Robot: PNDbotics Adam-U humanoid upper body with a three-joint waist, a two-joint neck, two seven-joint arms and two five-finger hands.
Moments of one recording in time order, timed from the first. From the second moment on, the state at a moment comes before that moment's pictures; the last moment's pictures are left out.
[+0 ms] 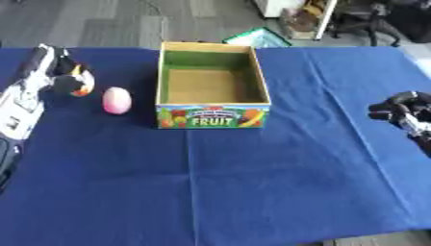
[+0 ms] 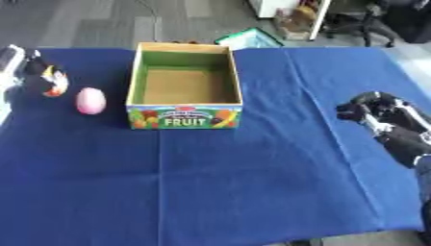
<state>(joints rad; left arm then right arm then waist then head) -0.77 0.61 -0.04 -0.98 -0.46 -0.03 0.01 -0.44 -0.37 -0.08 -1.35 -0.41 -0.03 0.58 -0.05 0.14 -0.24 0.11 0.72</state>
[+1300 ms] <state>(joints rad) -0.88 0.40 -0.19 -0.98 -0.42 -0.17 -0.25 -0.44 -0.35 -0.07 -1.35 -0.40 -0.01 0.61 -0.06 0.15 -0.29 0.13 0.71</state>
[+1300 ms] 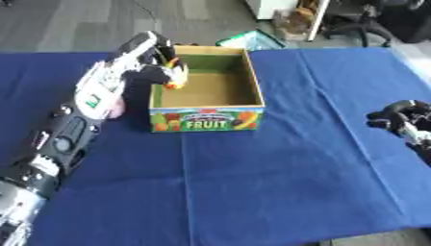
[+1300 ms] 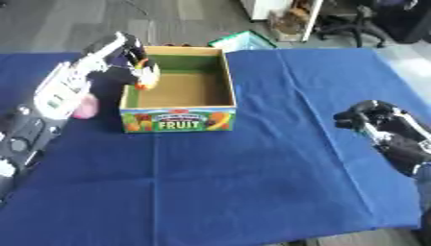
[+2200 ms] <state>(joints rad) -0.75 0.59 -0.18 -1.23 -0.35 -0.15 -0.33 -0.44 -0.35 -0.07 -1.35 -0.40 -0.01 0.61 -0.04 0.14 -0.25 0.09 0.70</state>
